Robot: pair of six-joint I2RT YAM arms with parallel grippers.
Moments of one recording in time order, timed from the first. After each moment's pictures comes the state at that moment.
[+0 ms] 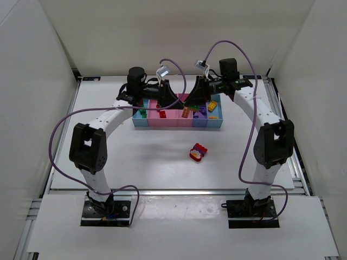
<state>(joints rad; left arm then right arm) -0.38 1.81 1.44 0.23 1.28 -0.43 0.32 1.86 1.68 -0.43 -1.41 0.02</state>
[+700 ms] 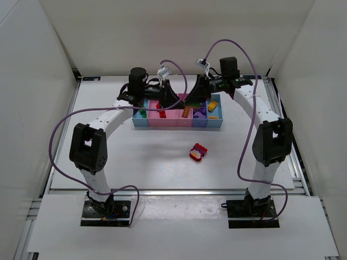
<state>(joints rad) -0.39 1.81 1.44 0.16 1.23 -0.32 0.30 1.89 1.72 -0.45 -1.39 0.03</state>
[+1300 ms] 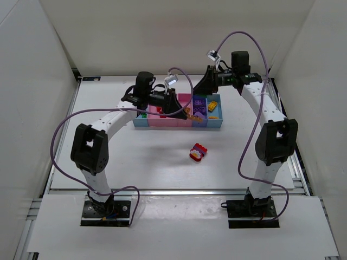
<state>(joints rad) -0.45 1.81 1.45 -0.04 1.28 -0.23 0.22 1.89 1.78 -0.41 -1.34 0.01</state>
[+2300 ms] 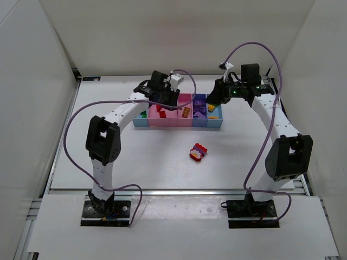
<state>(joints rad) -0.51 1.99 1.74 -0.50 0.24 0.05 0.17 1.66 1.51 -0.53 -0.82 -0.12</state>
